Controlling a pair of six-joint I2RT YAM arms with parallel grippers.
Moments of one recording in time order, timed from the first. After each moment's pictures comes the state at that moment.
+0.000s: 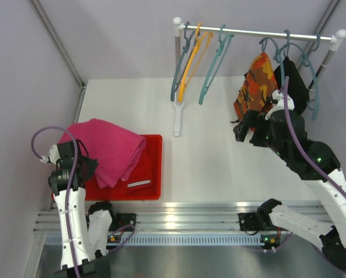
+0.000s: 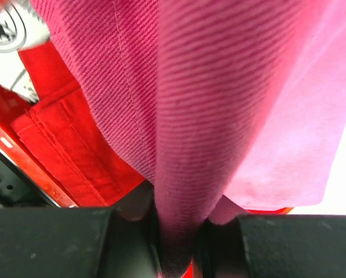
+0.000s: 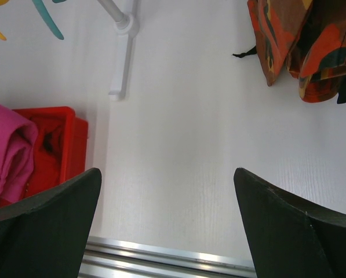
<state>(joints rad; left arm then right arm) 0.27 0.70 0.91 -1.10 -0.15 -0.89 0.58 0.88 1.32 -0.96 0.31 0.53</state>
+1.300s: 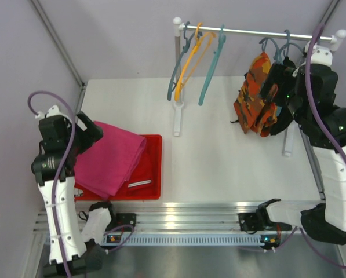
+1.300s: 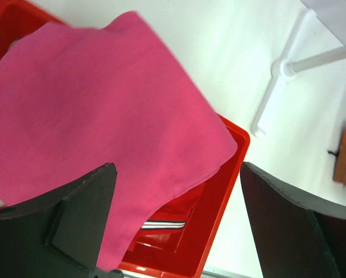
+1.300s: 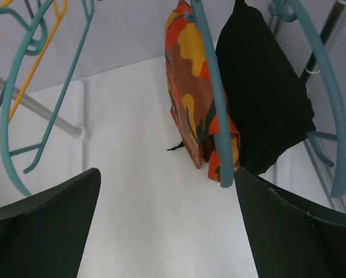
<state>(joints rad) 0.21 0.84 1.29 -1.04 0.07 -0.49 0.38 1.19 1.91 -1.08 0.45 0.34</state>
